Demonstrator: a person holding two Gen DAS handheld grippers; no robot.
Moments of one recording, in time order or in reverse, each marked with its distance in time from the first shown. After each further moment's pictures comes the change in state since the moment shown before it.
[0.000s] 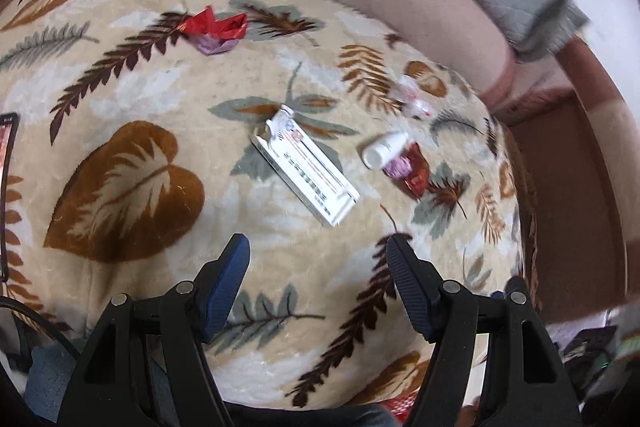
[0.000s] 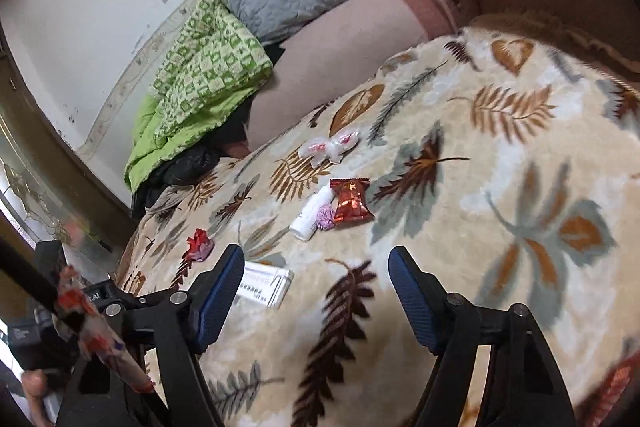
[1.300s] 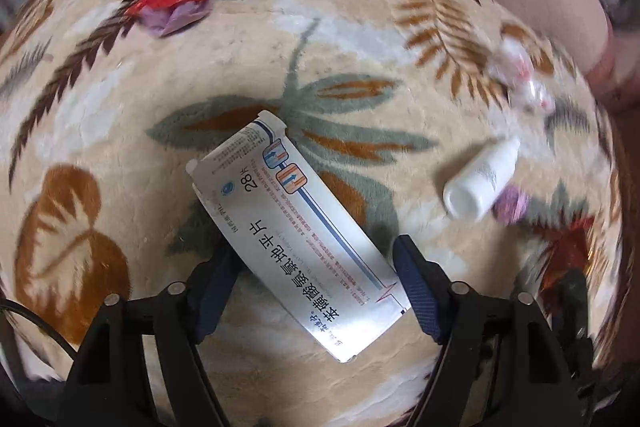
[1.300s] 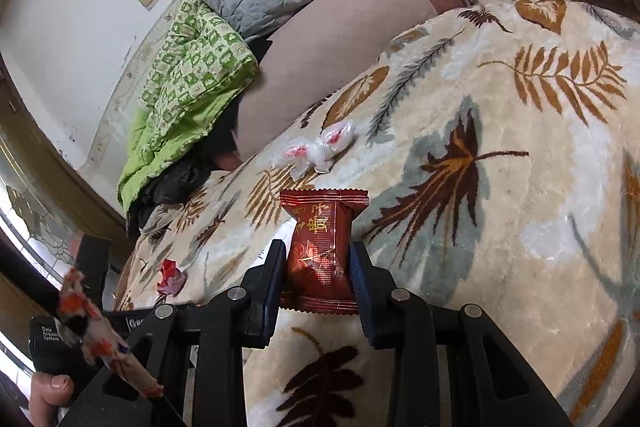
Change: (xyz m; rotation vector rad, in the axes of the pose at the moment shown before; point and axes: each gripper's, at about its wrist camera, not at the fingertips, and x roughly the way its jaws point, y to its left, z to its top) left arm 0.138 -0.036 0.042 0.051 0.091 0.356; right arm 0.100 -0.049 0.006 0.059 -0.040 0.087
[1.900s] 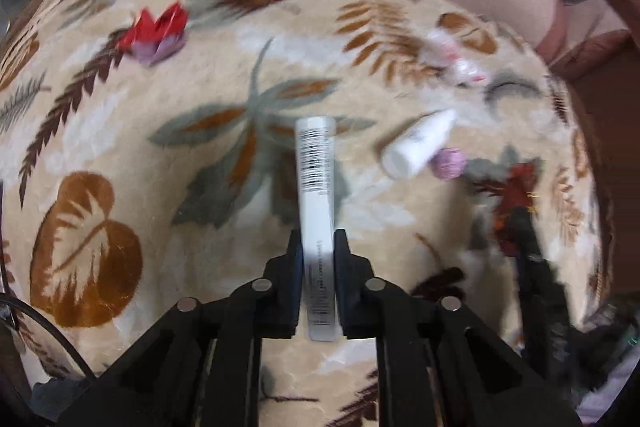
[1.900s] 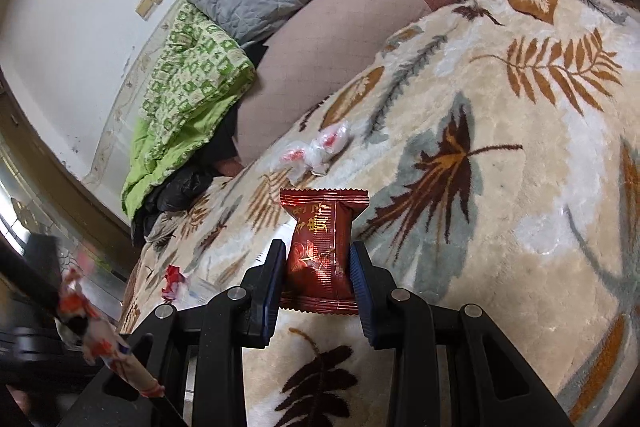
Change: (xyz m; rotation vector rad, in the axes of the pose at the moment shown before) left arm -0.053 -0.011 -0.029 0.102 -0.071 -0.105; right arm 0.000 -0.009 -0.001 0.037 -0.006 0.007
